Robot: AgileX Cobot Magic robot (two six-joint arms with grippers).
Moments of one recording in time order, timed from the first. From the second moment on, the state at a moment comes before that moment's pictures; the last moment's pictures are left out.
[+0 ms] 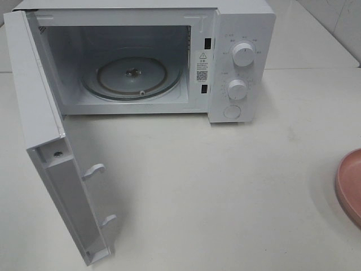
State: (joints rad) left arm 0.05 0.00 -0.52 -0.05 1.08 0.05; right arm 0.18 0.00 -0.50 -0.06 1.00 0.08
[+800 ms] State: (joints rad) left arm 0.05 0.00 -0.52 -0.05 1.08 0.05; right arm 0.18 0.00 -0.50 -0.06 1.00 0.08
